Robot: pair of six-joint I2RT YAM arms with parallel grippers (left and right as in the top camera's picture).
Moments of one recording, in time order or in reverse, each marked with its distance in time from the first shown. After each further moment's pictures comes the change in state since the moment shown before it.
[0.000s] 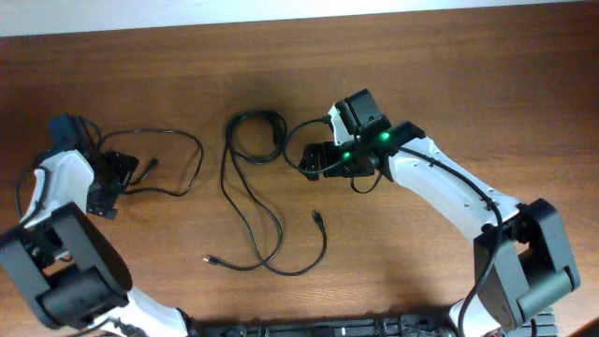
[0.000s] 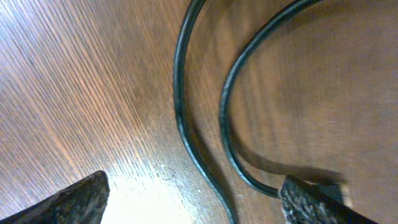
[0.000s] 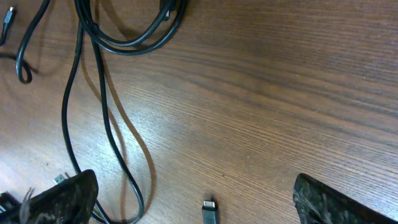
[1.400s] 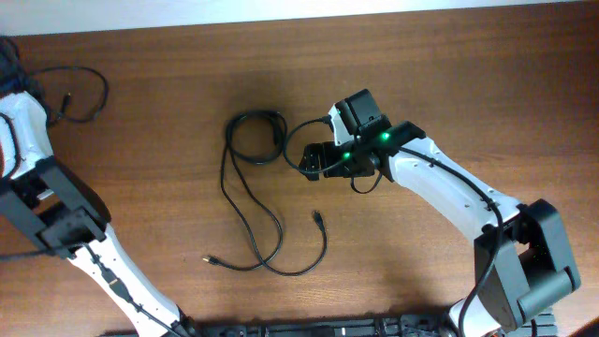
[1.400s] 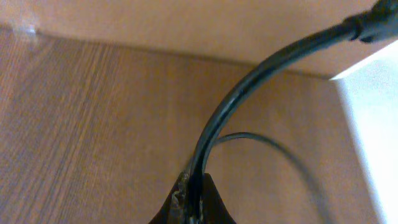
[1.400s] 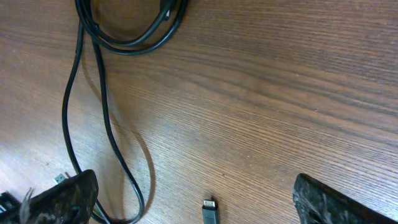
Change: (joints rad) left arm 0.091 0.576 0.924 0.222 -0.472 -0.152; right arm 0.000 -0.002 0.000 -0.002 0.000 0.000
